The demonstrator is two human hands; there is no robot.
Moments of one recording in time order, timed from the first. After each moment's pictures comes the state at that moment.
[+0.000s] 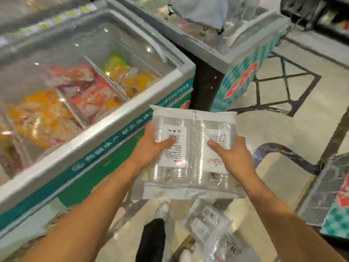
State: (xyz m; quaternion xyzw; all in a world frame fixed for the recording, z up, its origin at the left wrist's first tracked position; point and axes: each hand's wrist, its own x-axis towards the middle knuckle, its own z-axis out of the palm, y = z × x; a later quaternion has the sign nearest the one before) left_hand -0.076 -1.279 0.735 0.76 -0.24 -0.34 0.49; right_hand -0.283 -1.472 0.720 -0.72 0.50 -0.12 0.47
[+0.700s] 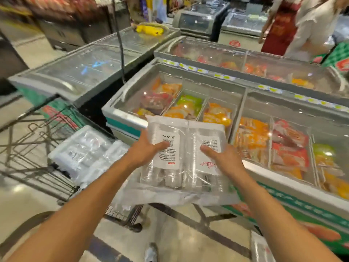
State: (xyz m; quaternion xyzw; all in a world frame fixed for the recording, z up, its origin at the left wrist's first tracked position) left_hand -0.196 -0.608 0.913 0.81 0.18 0.02 0.56; right_hand -0.094 -0.879 0.909 -0.86 -0.05 0.18 0.48
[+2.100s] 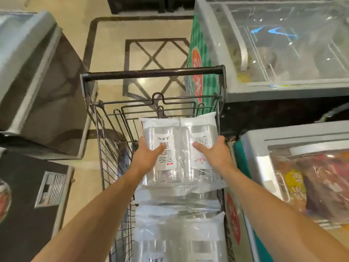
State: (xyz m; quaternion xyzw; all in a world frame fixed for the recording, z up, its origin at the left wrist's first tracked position) left_hand -0.250 -0.129 0.629 0.45 0.70 0.21 0.51; right_hand 0.005 -0.131 0.648 -0.79 -0.42 0.41 0.18
